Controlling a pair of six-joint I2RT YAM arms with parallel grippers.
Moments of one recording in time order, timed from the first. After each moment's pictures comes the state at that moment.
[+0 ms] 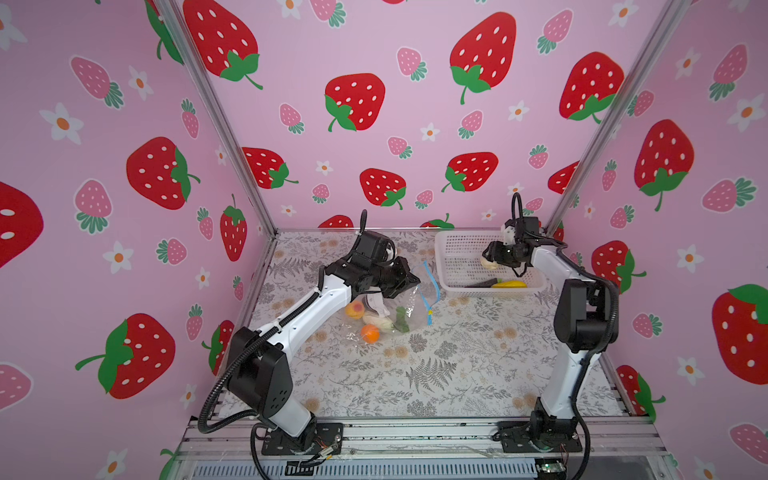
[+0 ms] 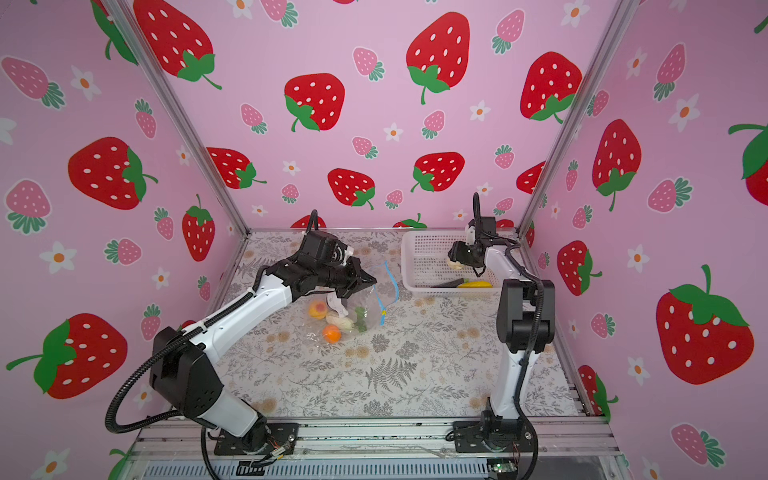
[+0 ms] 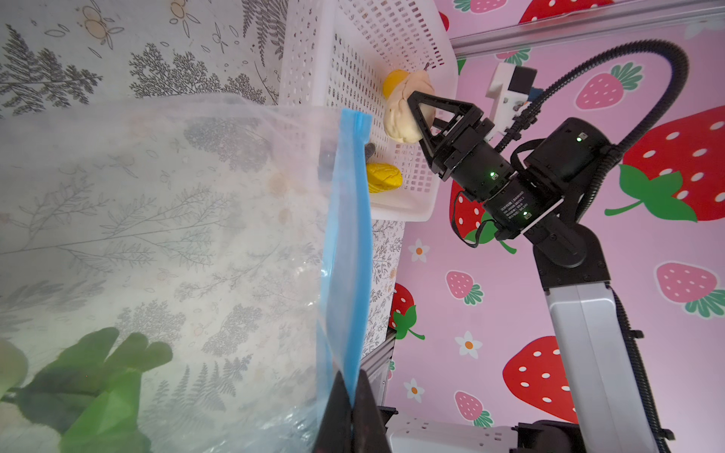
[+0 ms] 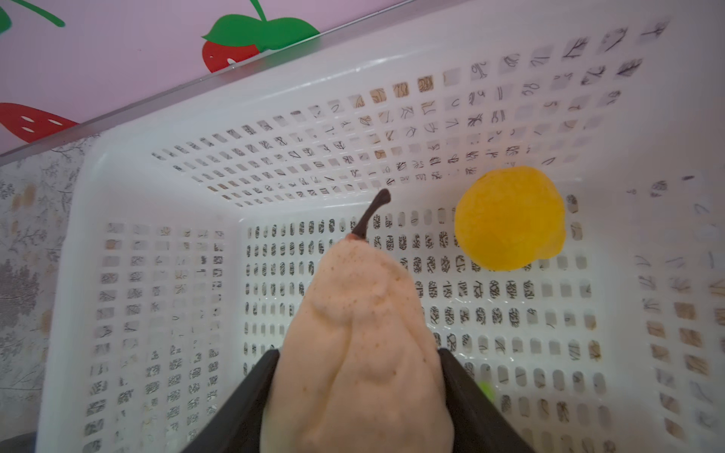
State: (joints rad) left arm -0.52 1.59 1.38 -0.50 0.54 -1.05; right arm 0.10 2.00 1.59 -0.48 -0.29 0.22
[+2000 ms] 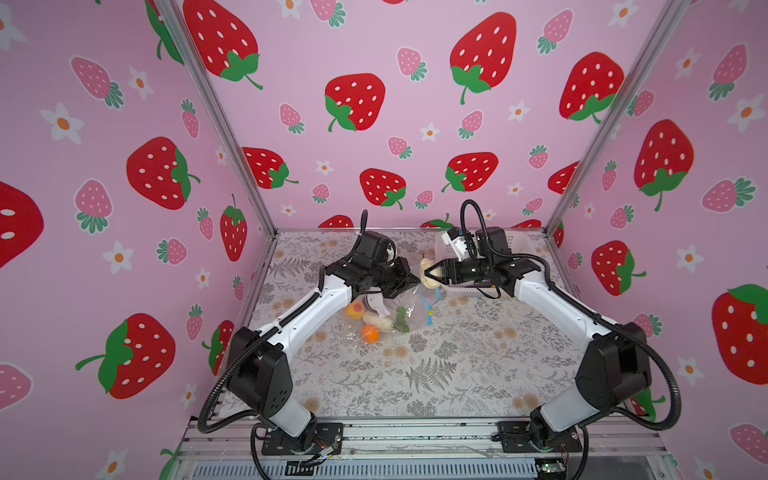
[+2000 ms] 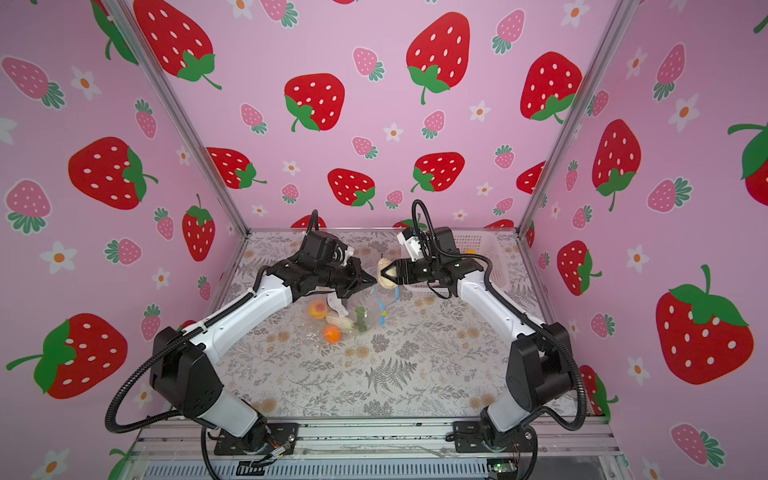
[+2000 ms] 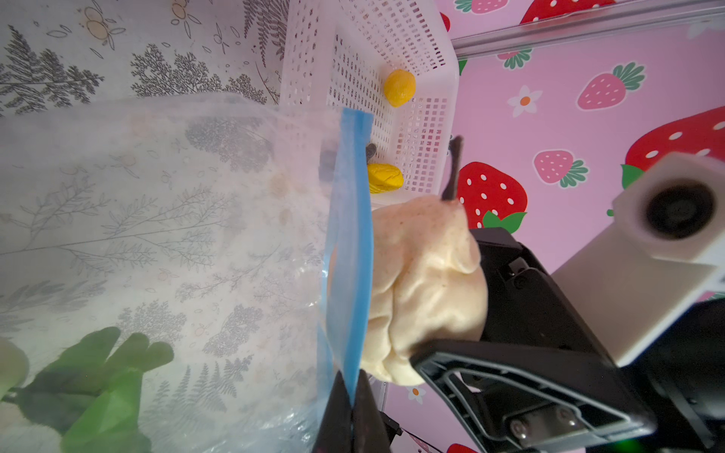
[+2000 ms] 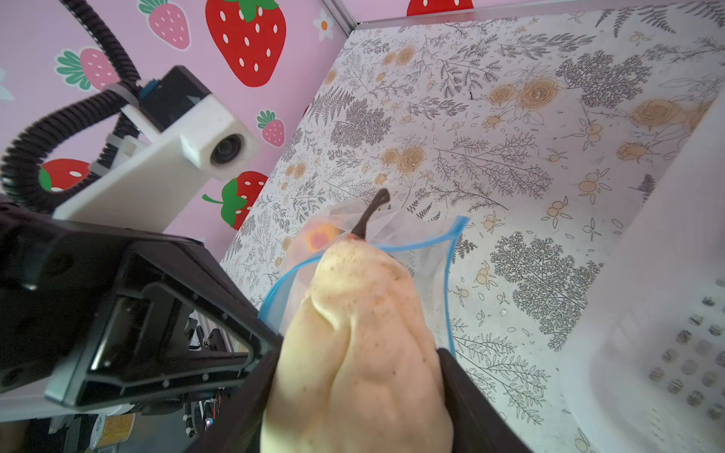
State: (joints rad) left arm -0.53 1.59 1.38 -0.51 0.53 -1.05; right arm 0.51 1.58 1.31 -0.40 -0.66 0.26
